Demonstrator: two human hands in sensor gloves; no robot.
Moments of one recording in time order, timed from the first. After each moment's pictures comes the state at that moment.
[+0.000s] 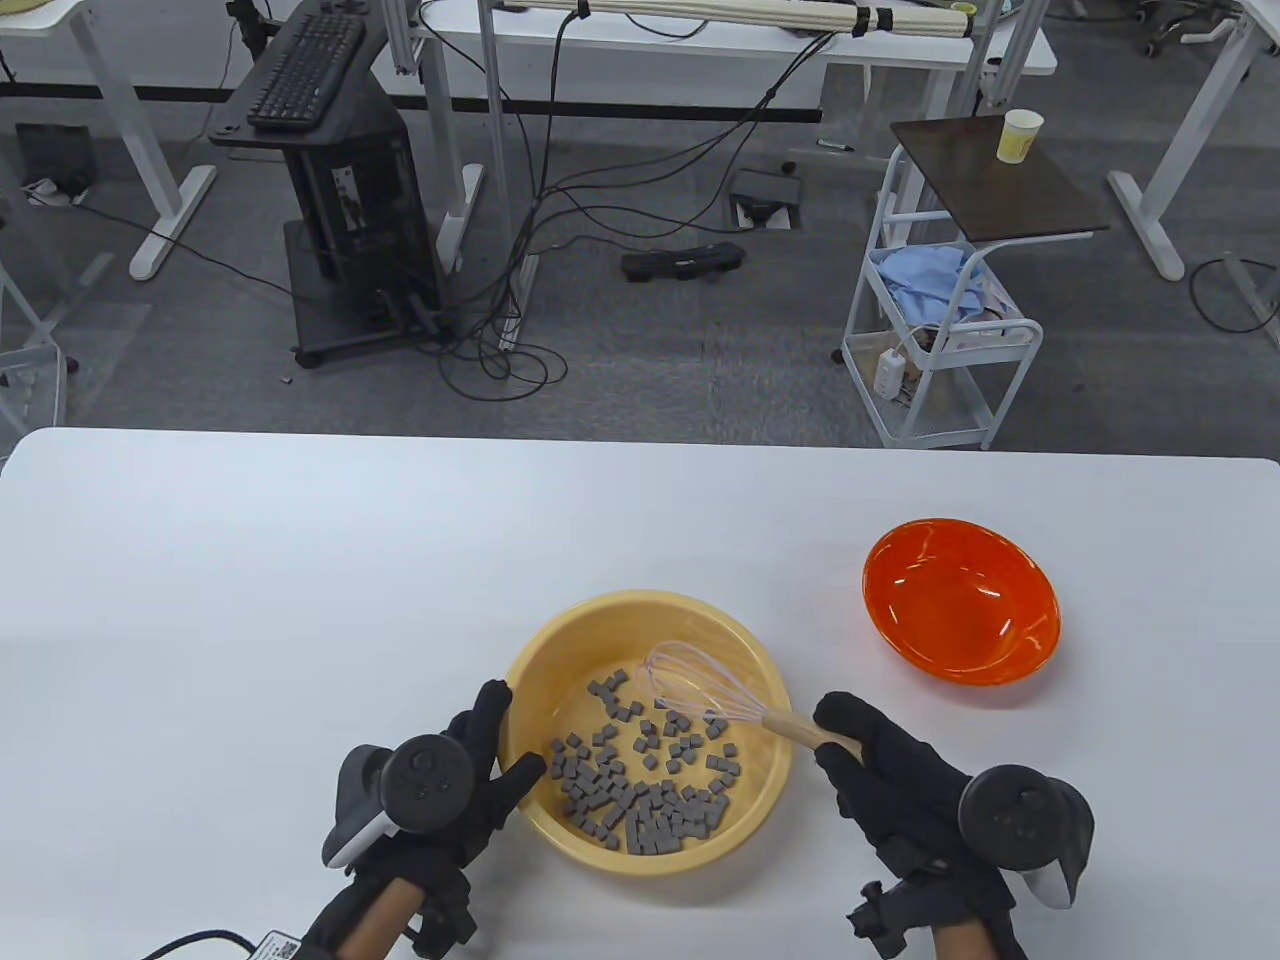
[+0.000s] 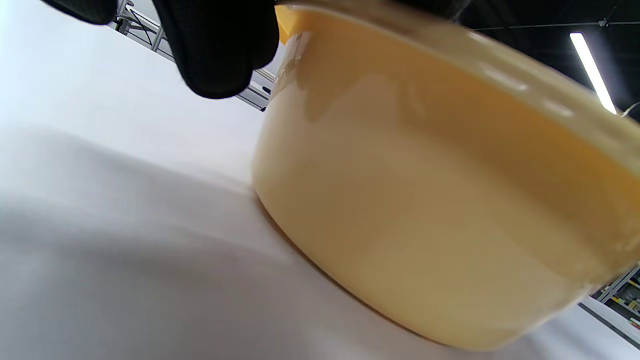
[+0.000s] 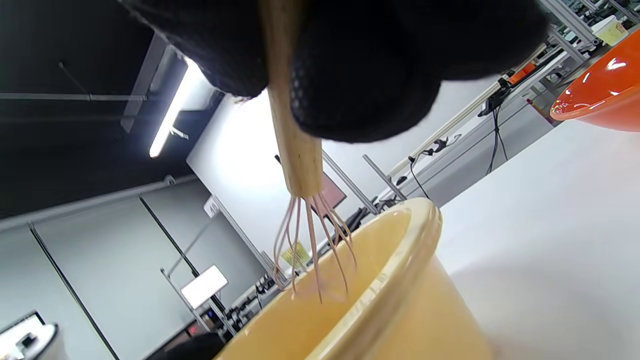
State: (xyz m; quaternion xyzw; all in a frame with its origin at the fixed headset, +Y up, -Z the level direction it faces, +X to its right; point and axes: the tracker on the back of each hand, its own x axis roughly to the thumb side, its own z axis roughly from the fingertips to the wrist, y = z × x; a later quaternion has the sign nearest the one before) left_hand -0.197 -0.746 -0.277 -0.05 -0.17 0.26 0.95; right_hand 0.218 -0.685 -0.258 0.18 -0.08 0.89 0.41
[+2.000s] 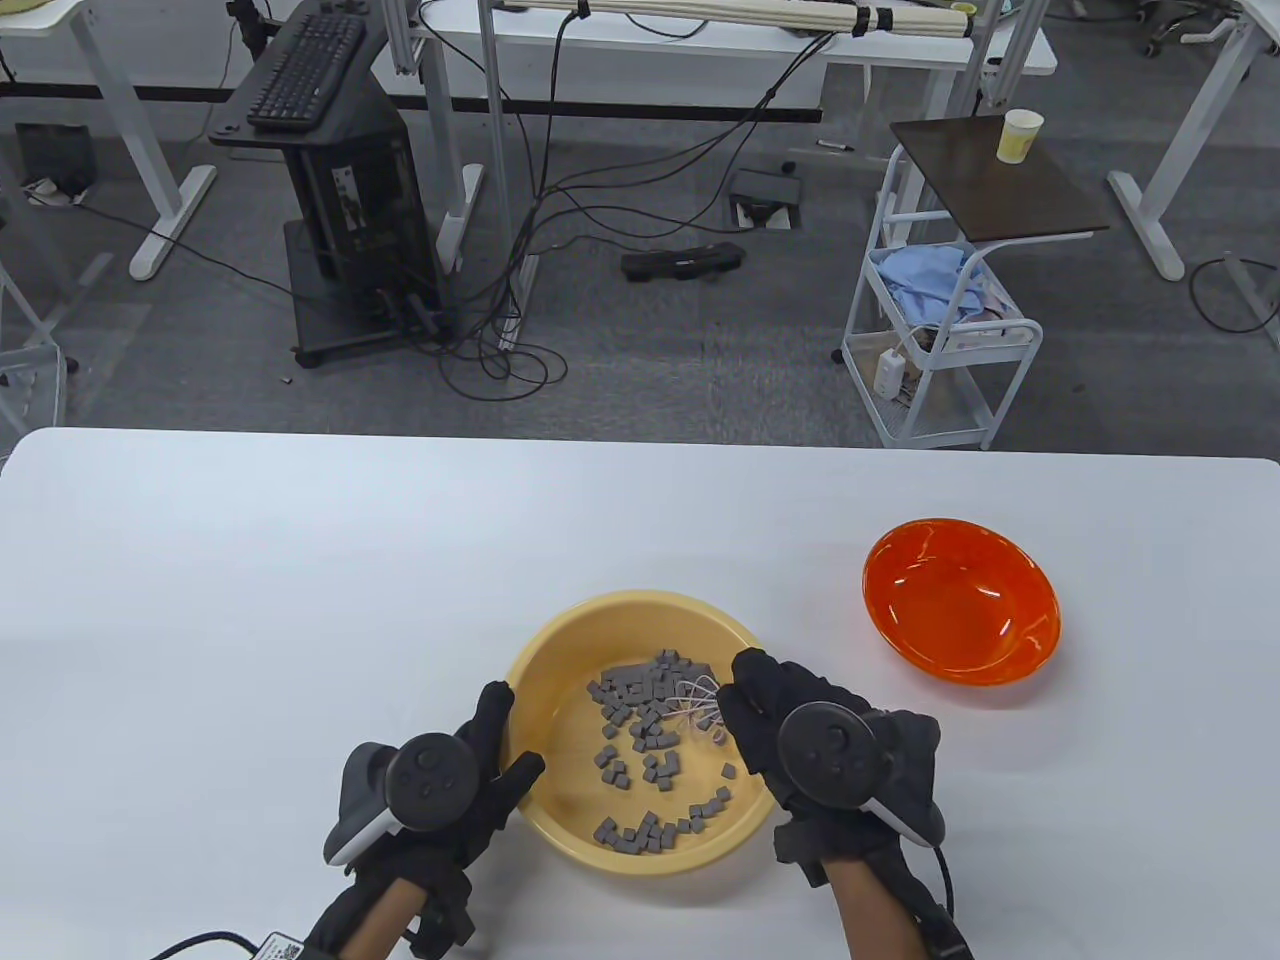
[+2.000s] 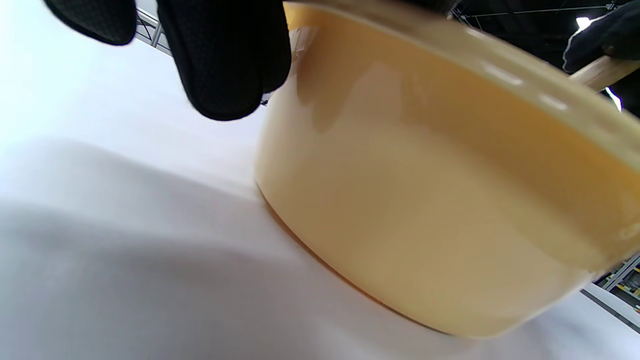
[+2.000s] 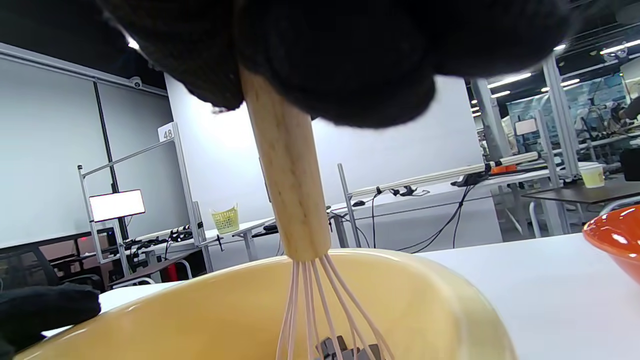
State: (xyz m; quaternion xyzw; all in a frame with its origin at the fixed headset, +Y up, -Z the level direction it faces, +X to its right) left_hand -0.195 -0.745 -0.278 -0.07 -0.17 0.24 0.95; right_hand 0.126 -0.641 -0.282 0.16 -0.13 0.96 0.19
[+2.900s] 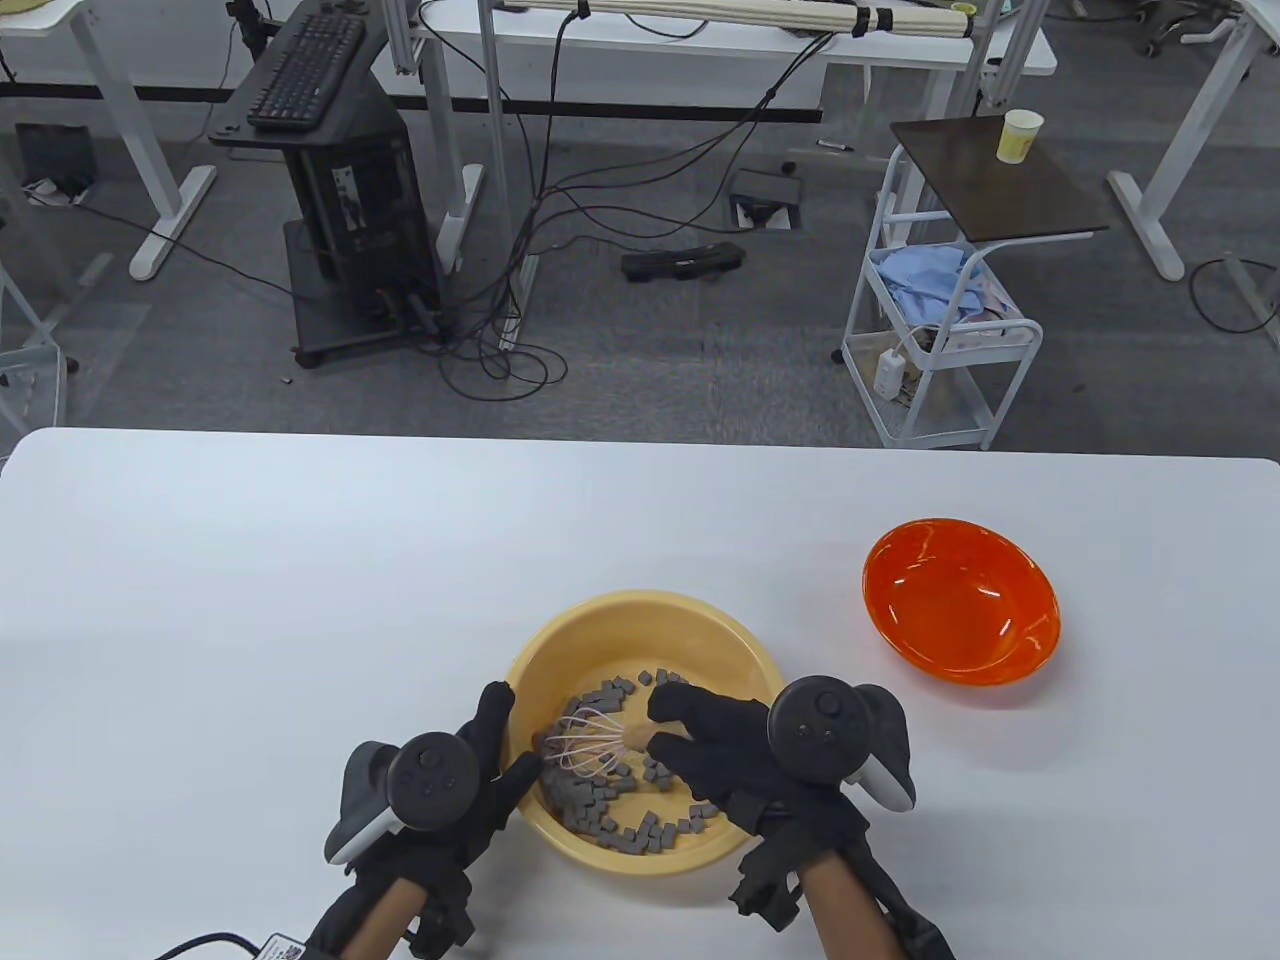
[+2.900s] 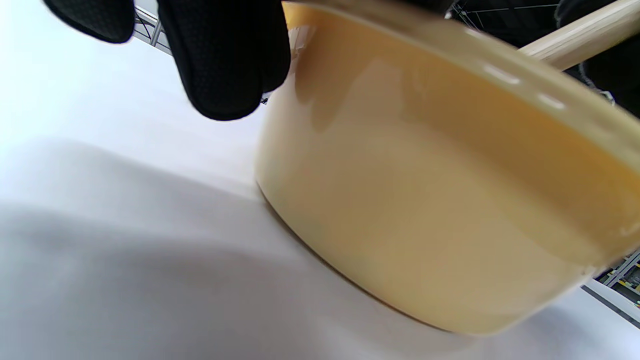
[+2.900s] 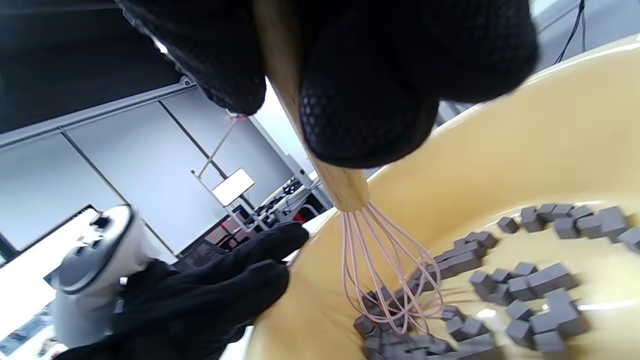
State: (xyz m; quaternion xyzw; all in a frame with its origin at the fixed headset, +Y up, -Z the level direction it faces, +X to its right) left_hand -0.195 -0.744 -0.278 -0.07 -0.17 0.23 0.95; right_hand 0.104 -0.656 -0.290 0.27 0.06 0.87 0.40
